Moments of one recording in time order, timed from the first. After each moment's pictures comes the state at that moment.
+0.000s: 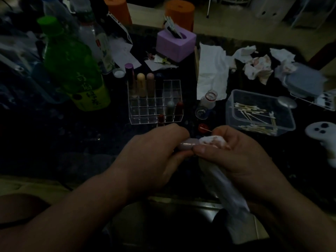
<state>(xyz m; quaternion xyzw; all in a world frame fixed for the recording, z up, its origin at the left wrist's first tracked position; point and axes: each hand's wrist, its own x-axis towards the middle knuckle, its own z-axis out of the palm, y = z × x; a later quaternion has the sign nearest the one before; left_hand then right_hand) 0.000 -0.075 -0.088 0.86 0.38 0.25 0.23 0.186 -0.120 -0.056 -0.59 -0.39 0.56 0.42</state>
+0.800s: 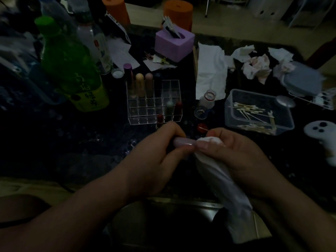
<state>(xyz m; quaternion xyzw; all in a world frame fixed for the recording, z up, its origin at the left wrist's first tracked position) 0.003 -0.082 -0.080 0.73 0.41 0.26 0.49 0.190 -0.116 -0.064 -0.55 -0.37 0.61 0.42</state>
